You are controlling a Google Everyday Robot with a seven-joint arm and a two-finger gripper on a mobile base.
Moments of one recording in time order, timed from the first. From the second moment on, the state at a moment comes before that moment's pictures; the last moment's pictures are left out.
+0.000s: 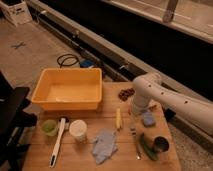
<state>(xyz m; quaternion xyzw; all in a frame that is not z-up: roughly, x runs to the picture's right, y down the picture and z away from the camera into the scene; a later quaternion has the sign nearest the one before) 0.161 0.173 0.777 -0.40 -0.09 -0.07 0.91</state>
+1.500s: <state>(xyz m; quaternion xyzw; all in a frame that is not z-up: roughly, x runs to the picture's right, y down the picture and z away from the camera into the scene) 0.167 0.173 0.808 -0.41 -0.10 -0.04 0.90</state>
